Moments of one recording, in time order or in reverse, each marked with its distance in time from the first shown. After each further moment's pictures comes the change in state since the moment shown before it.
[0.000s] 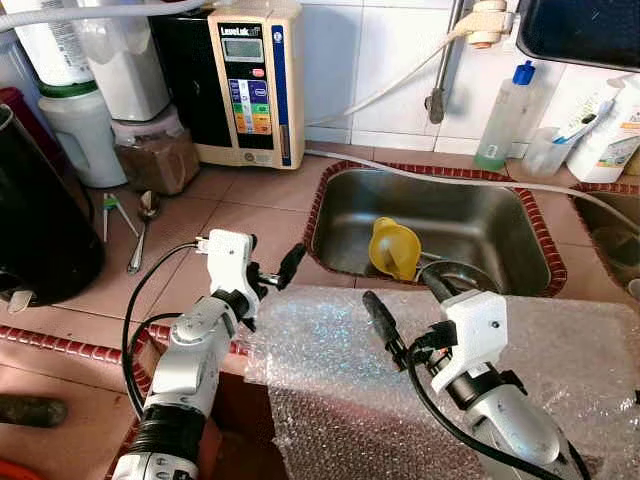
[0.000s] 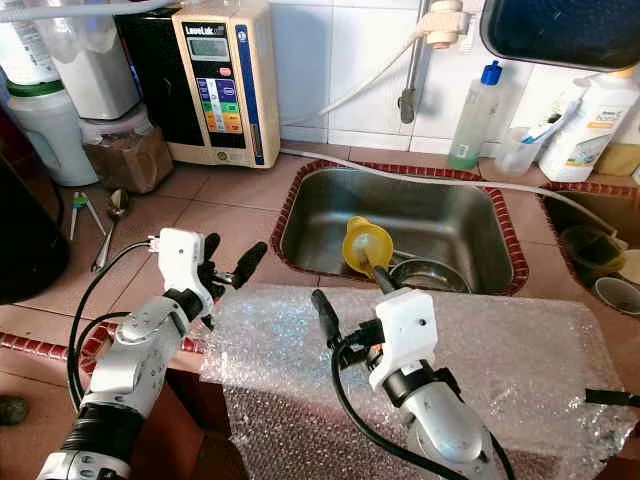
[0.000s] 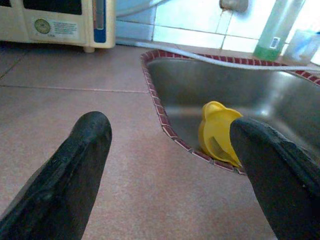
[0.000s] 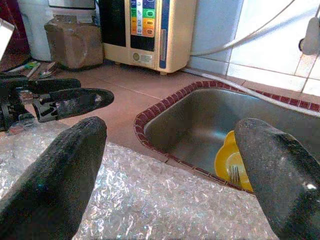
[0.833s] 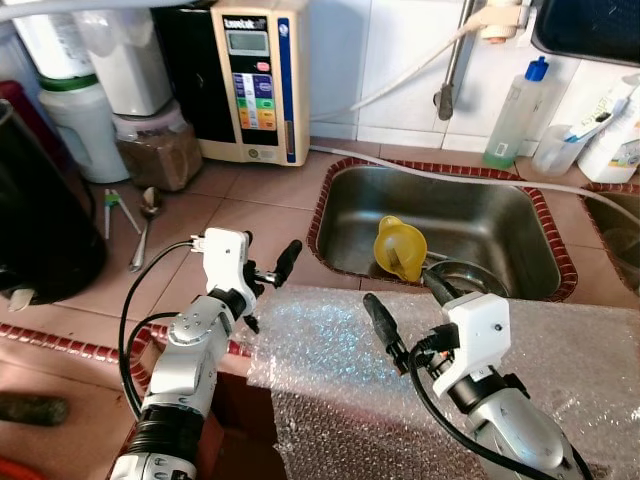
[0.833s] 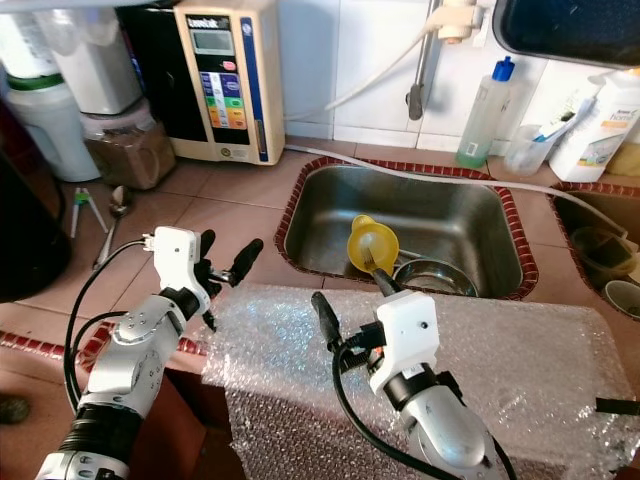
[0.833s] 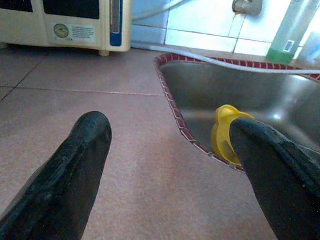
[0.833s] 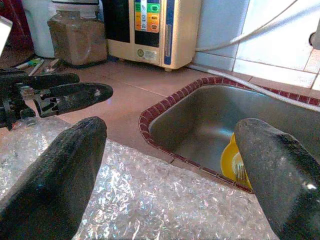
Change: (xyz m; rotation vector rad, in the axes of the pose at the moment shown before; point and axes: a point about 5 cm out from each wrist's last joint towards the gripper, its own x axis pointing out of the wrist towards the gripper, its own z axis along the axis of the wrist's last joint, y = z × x) left arm -0.001 0.004 0.002 0.013 -0.024 0.028; right arm -0.002 0.001 0.000 0.008 0.009 0.001
